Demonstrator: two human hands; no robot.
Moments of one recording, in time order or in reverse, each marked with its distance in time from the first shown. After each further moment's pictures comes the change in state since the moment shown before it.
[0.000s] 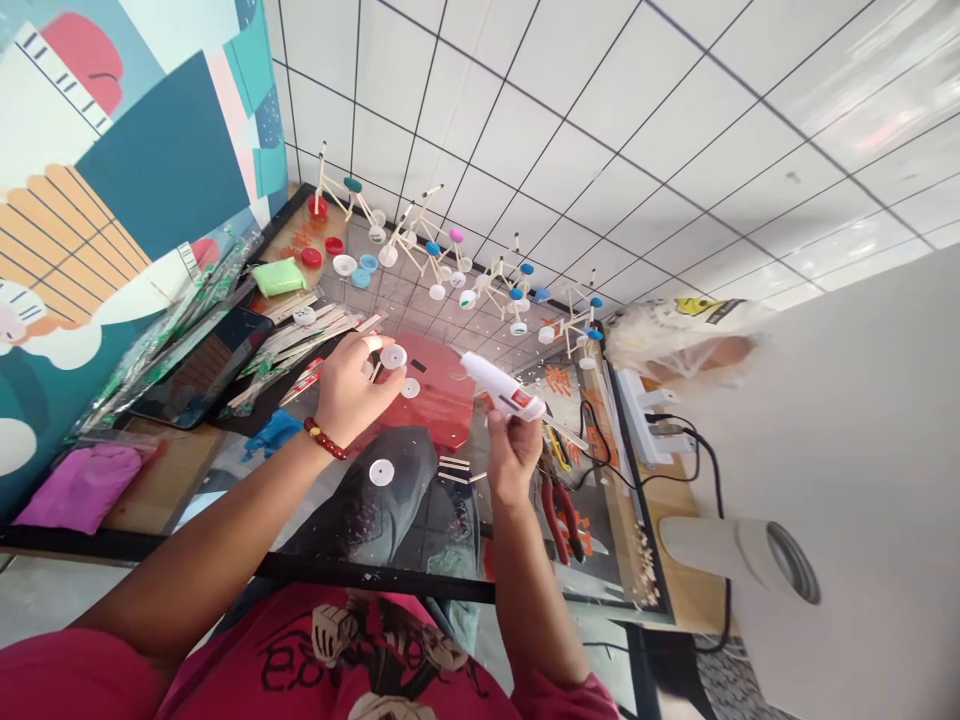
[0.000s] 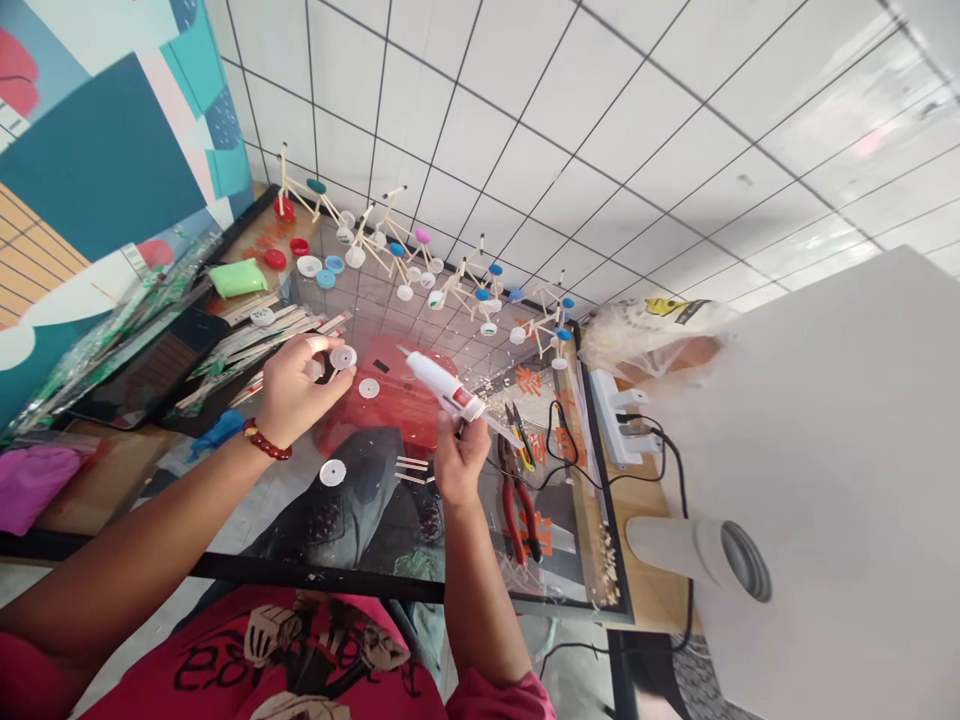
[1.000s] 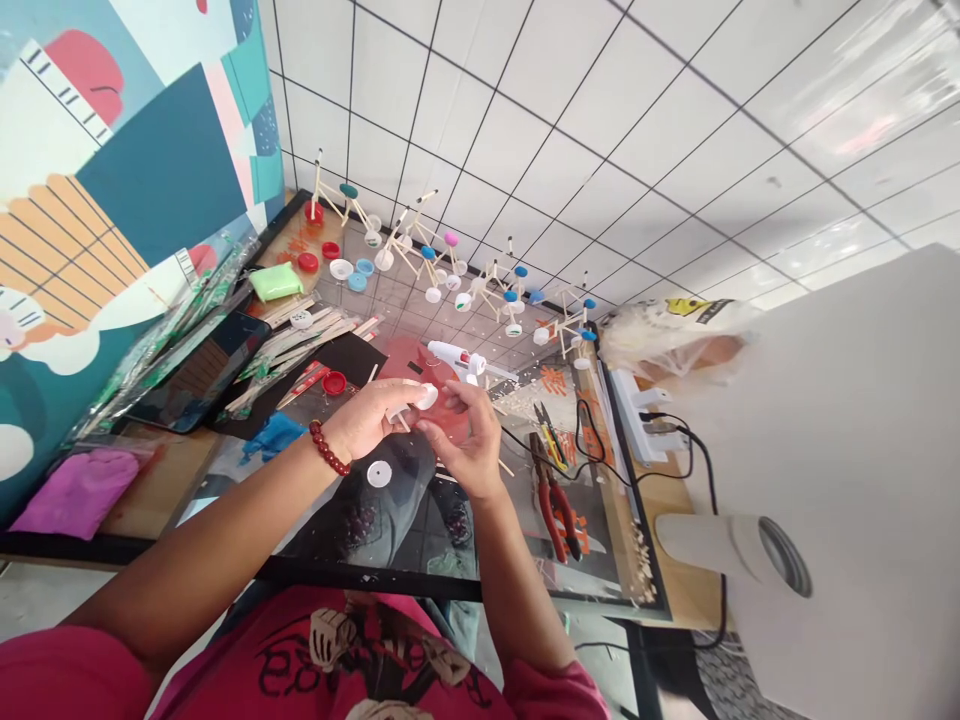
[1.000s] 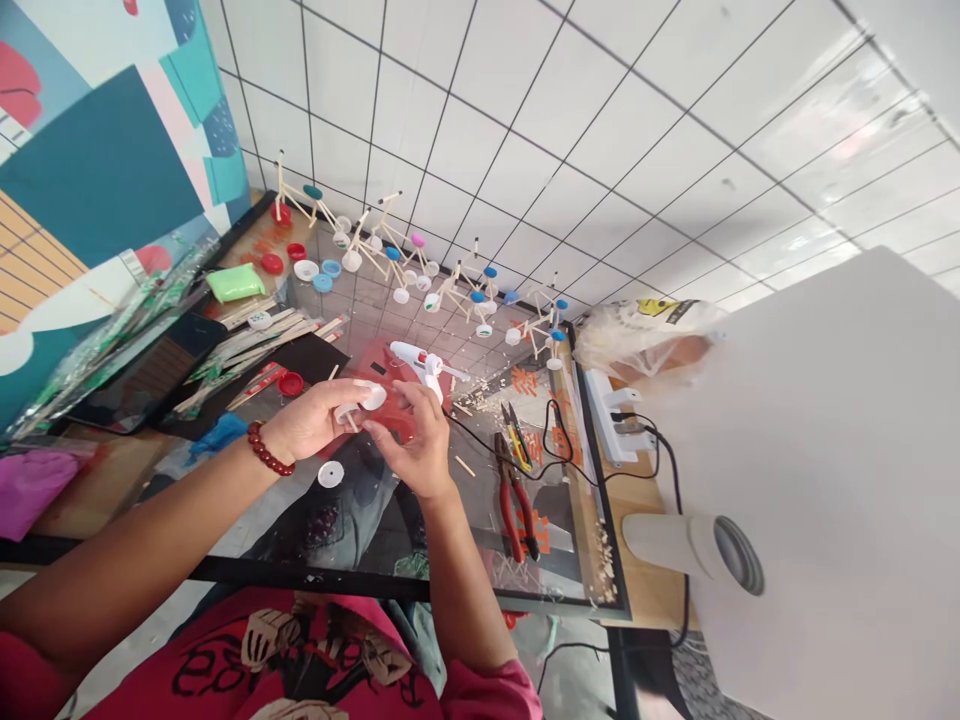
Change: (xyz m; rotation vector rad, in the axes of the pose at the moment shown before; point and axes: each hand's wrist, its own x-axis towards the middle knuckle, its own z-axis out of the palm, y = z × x) left_hand -0.011 0.016 0.007 -1.182 -0.624 -1.001; right_hand 0.006 -0.045 0.030 -0.103 -0.232 -0.394
